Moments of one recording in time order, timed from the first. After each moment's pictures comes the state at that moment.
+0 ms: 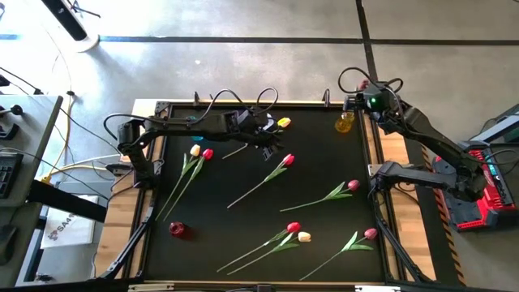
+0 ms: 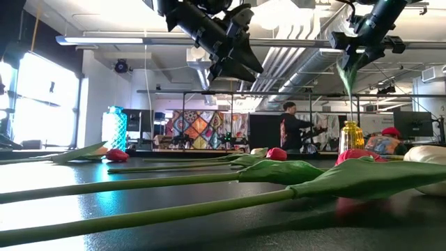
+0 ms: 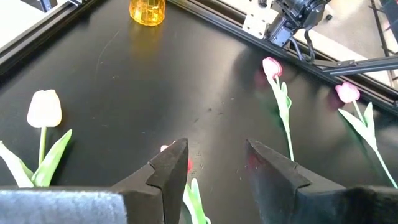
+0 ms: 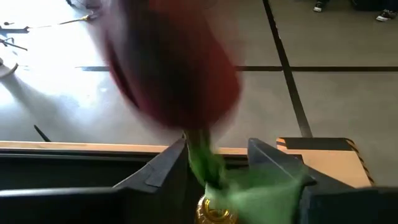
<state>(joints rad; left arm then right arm) 0.21 1.80 1.41 -0.27 0.07 -0.28 -0.75 0.88 0.95 -0.71 0.61 0.47</state>
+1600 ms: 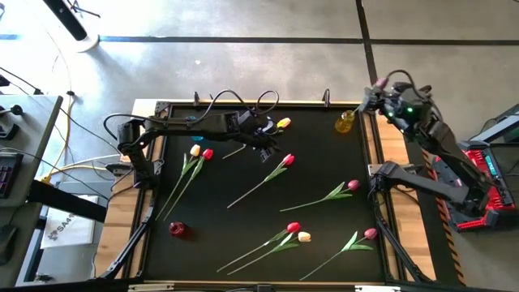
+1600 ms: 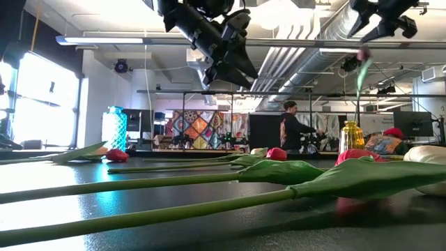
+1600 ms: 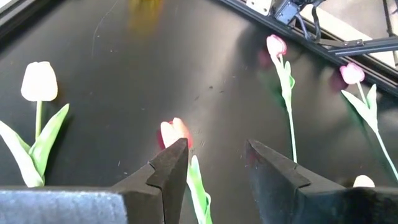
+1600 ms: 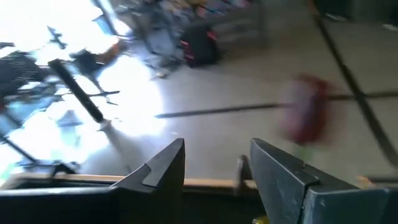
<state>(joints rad) 0.22 1.80 1.42 -0.35 0.09 -0.28 -0.75 0.62 0.95 -0.60 0.42 0.43</state>
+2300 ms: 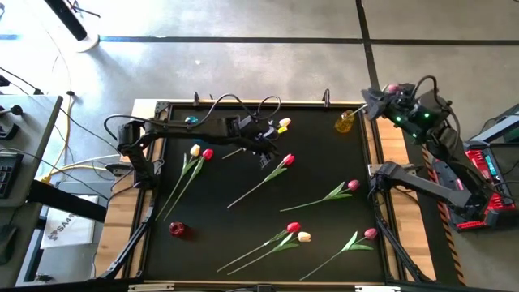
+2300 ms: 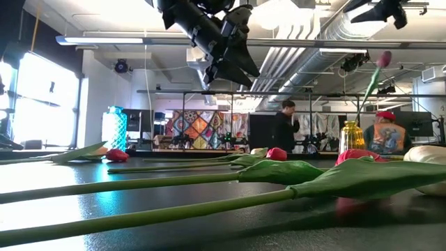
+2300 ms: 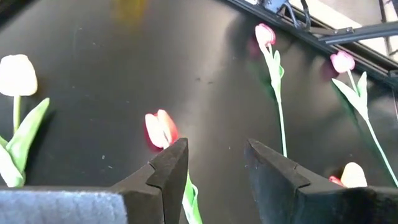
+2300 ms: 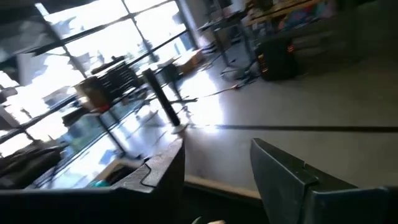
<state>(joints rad) 0.18 1.80 1.42 -0.36 0.09 -0.29 -0.75 0.55 0.95 -0.51 0.12 0.43</state>
